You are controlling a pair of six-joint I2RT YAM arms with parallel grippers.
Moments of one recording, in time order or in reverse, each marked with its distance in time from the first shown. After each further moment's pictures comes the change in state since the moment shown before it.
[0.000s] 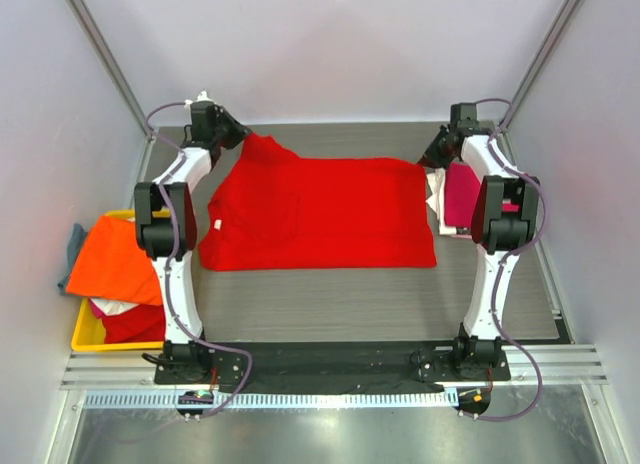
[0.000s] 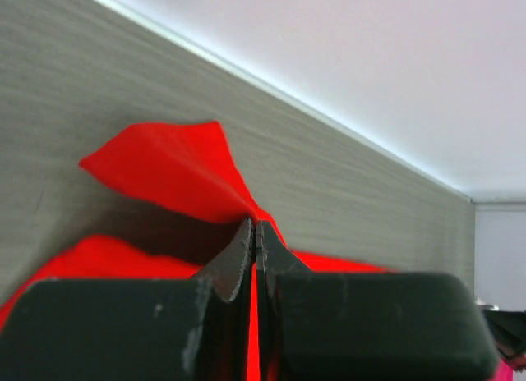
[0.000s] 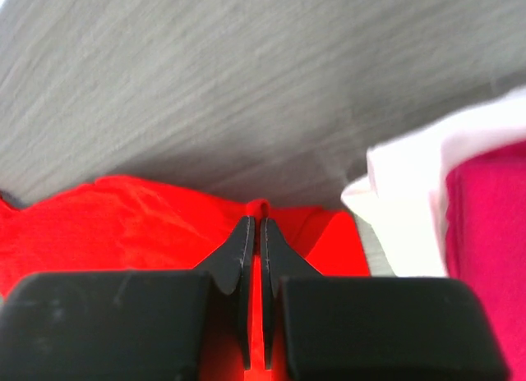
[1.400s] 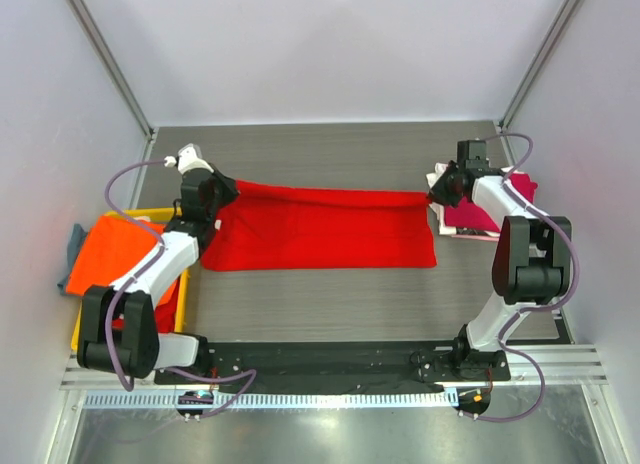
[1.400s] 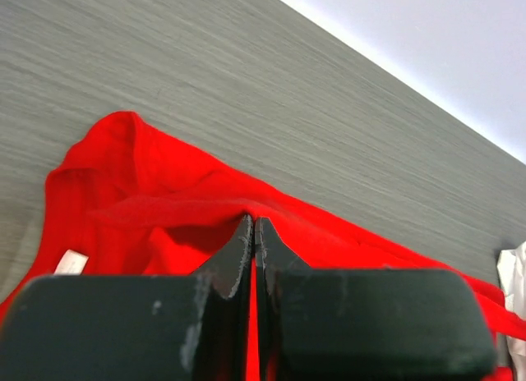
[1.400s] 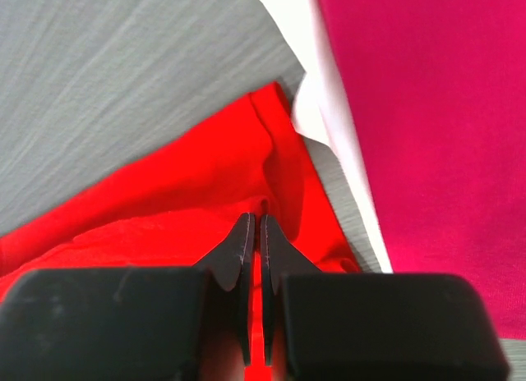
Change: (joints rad) left arm -0.139 -0.907 -0.998 0.181 -0.388 0.120; right arm 0.010 -0.501 -0.661 0.140 0.083 0.056
